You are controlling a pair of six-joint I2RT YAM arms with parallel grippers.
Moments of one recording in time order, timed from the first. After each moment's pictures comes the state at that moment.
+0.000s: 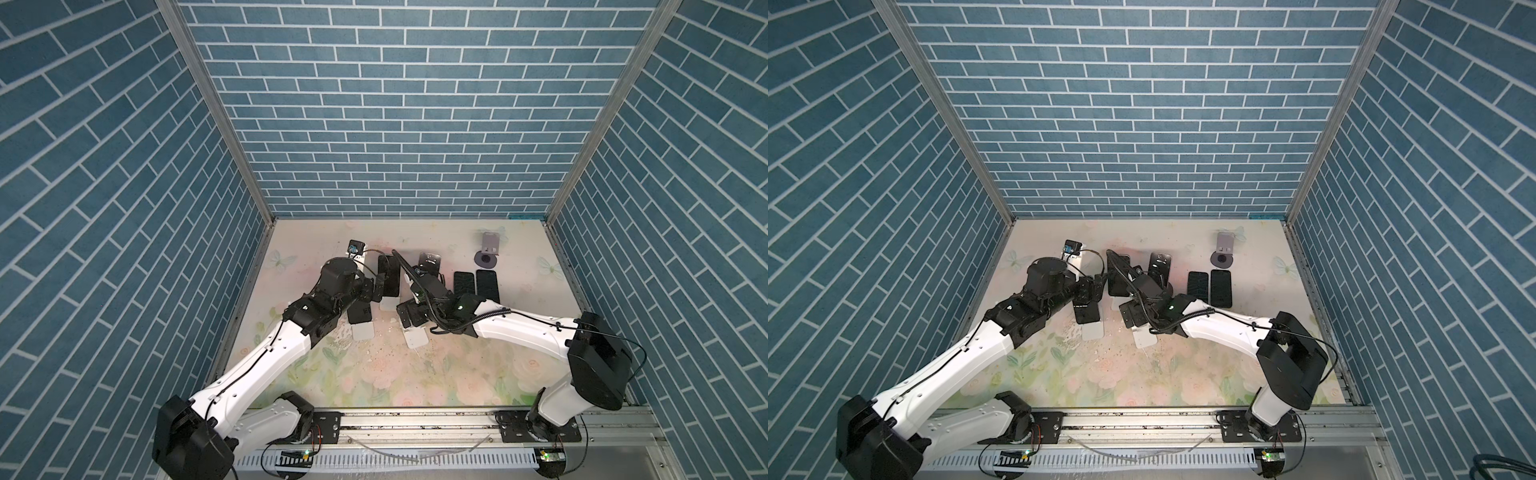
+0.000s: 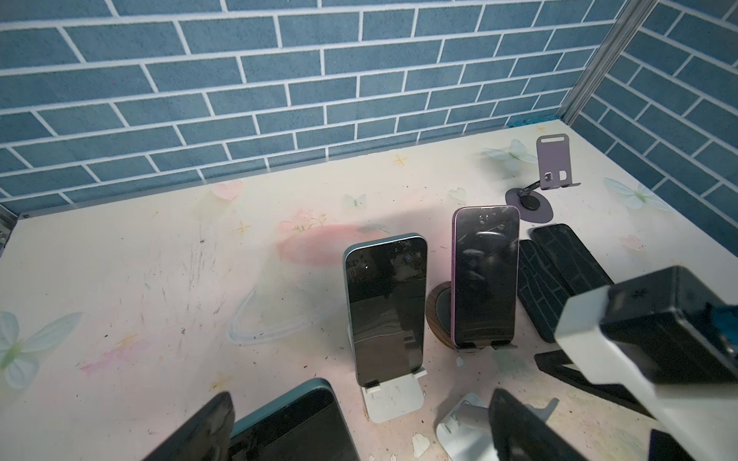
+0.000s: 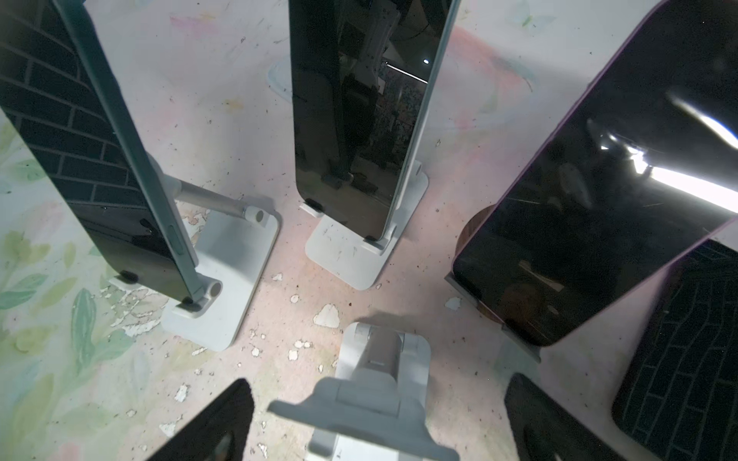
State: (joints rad) left arm -0.57 1.09 0.88 -0.29 -0.17 -0.17; right arm 1.00 1.60 1.08 -0.30 0.22 0.37
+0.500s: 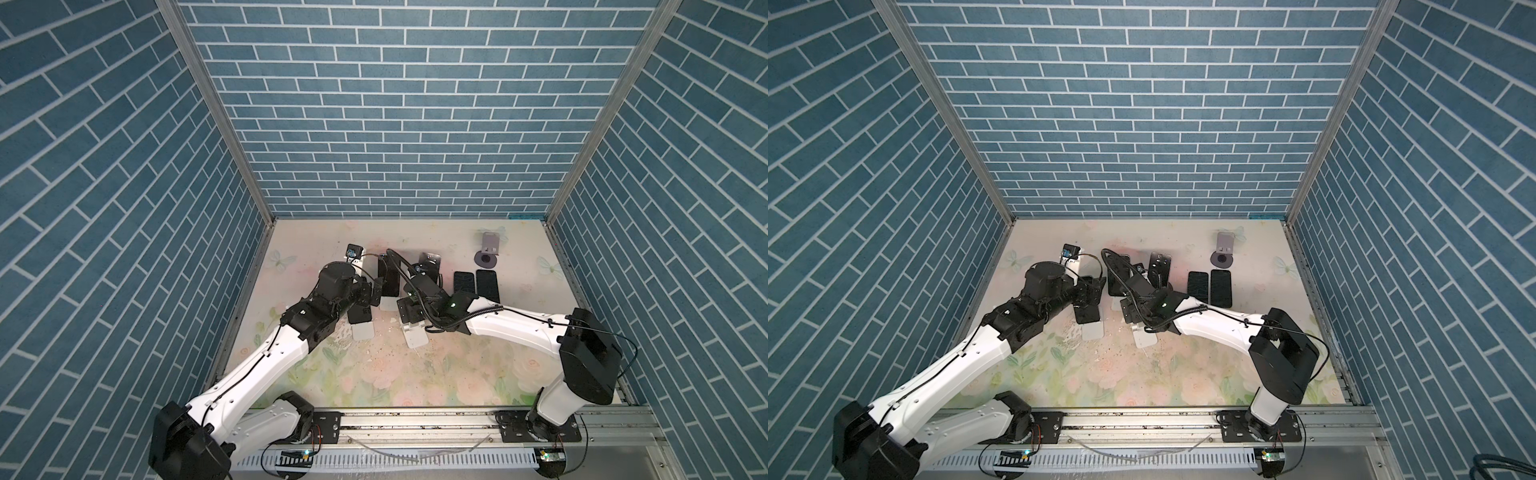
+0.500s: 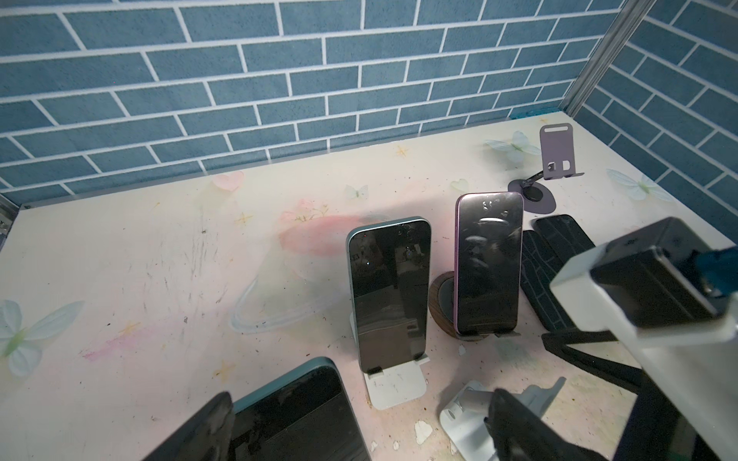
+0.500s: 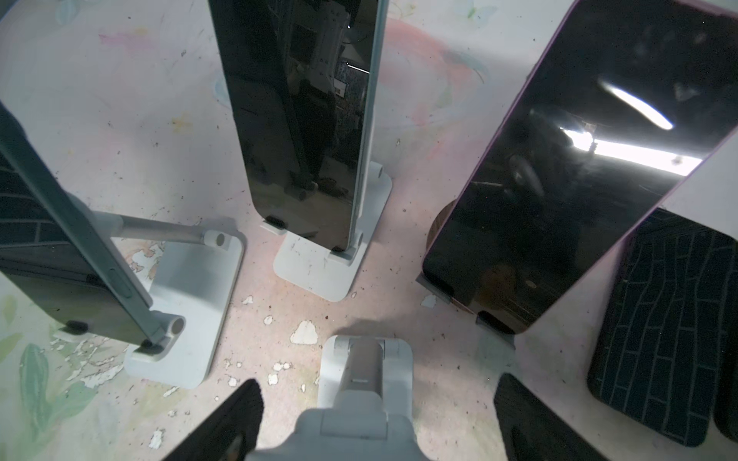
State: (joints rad) left arm -0.57 1.05 0.84 -0.29 -0.17 -0.17; right arm 1.02 1.65 1.14 -0.38 0.32 0.47
